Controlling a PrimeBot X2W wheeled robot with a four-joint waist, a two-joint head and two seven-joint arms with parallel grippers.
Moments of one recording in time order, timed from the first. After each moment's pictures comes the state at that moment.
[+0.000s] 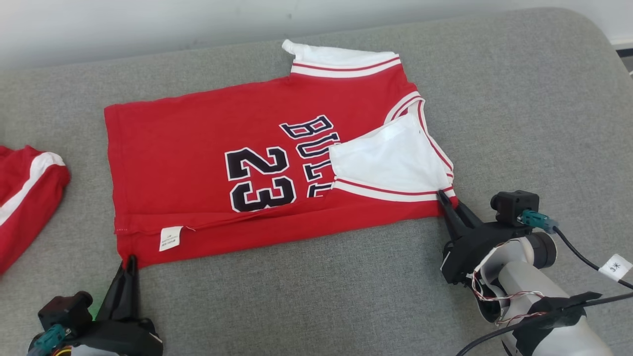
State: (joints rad) left arm -0.34 0.12 0.08 0.50 -0.21 -0.13 -0.26; right arm -0.68 -0.27 0.68 0.82 0.68 0.13 -0.24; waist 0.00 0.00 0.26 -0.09
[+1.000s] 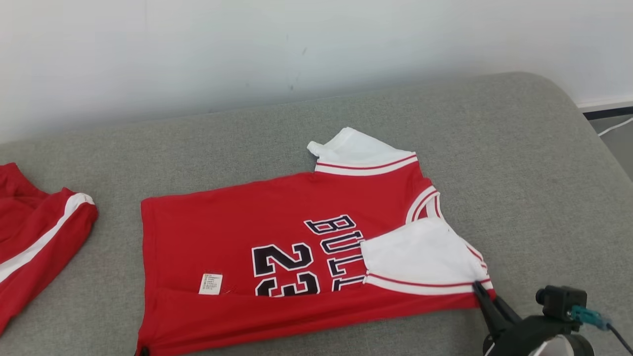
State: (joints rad) left arm -0.02 0.05 0.12 0.35 -0.23 -0.12 -0.26; right arm -0.22 -0.37 0.49 0.43 0.71 0.13 -0.12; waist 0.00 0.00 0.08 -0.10
